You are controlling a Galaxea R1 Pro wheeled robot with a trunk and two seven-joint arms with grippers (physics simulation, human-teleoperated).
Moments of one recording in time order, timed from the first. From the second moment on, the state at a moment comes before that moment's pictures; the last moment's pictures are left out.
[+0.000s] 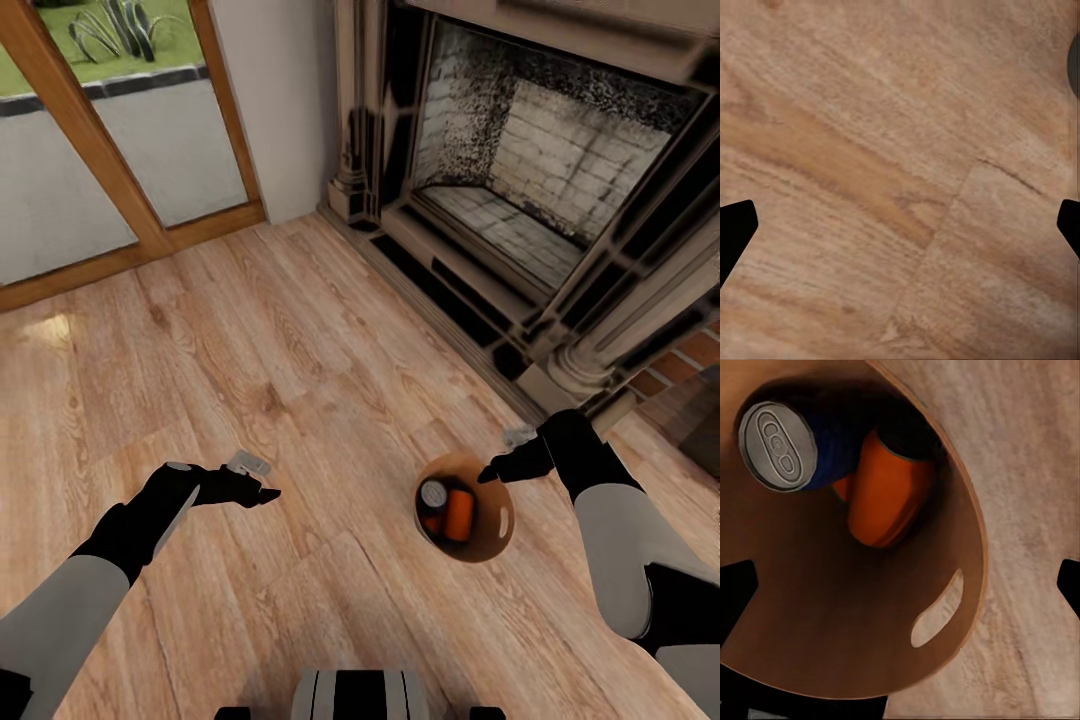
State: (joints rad) left arm -0.81 0.23 -0.28 -0.81 -0.02 0.53 -0.59; right arm -1.06 -0.12 -0.31 -0.62 0.92 0.90 0.95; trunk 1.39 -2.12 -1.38
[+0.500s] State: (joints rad) left arm -0.81 0.22 -0.28 -0.81 -0.02 0.53 -0.58; right arm -0.95 -0.12 -0.31 -0.74 0.90 0.88 0.95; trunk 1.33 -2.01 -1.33
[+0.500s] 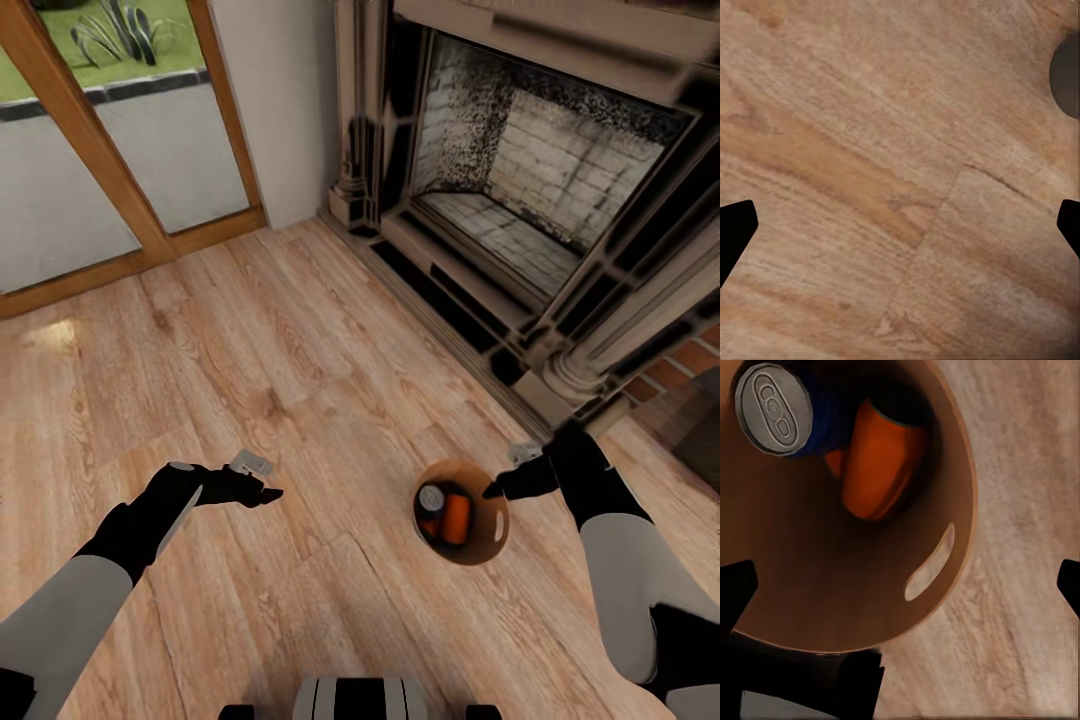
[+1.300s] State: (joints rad) left arm -0.81 0.18 -0.28 -0.77 -0.02 0.51 -0.47; right arm -0.76 -0.12 -0.46 -0.76 0.90 0.61 0.94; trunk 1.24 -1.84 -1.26
